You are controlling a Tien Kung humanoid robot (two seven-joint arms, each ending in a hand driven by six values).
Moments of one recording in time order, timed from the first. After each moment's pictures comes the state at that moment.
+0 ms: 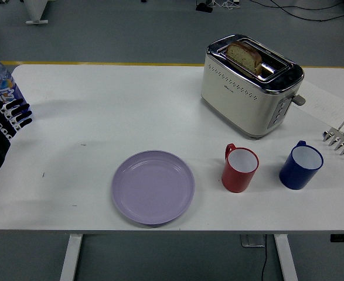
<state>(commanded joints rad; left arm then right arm) -0.08 0.24 -1.73 -1.30 0.97 -0.18 -0.05 0.11 -0.01 1.49 0.22 -1.19 -0.20 -0.37</state>
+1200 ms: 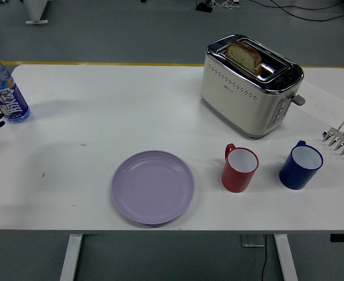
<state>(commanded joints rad) -0.07 0.26 -1.78 -1.24 0.93 -0.17 -0.06 0.12 -0.01 1.49 0.22 -1.19 -0.20 -0.37</state>
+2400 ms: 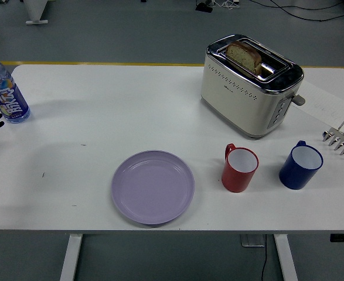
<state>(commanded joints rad) -0.08 0.25 -1.79 -1.24 0.94 -0.17 -0.07 0.12 -0.02 1.48 0.22 -1.19 -0.20 -0.37</state>
